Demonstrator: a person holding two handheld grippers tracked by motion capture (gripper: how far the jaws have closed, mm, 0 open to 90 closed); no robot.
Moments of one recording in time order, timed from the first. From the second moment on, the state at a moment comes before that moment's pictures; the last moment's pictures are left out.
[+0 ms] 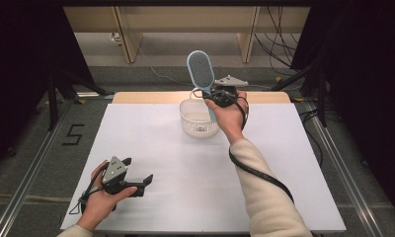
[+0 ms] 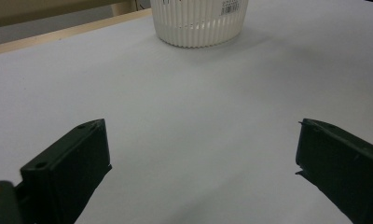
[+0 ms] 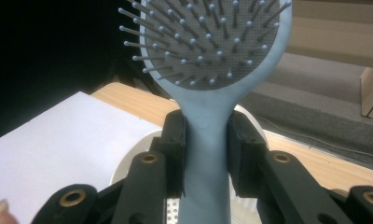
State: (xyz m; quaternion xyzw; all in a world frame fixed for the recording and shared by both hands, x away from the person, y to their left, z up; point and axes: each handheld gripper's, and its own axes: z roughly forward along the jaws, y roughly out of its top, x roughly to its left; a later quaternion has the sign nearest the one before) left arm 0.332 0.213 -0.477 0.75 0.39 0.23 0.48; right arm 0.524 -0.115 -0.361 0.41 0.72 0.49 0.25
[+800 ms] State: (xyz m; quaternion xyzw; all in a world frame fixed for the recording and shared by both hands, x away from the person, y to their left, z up) left arm 0.332 0.213 -0.477 0.75 0.39 0.23 0.48; right arm 0.532 -0.113 -0.367 0.41 0.72 0.50 0.27
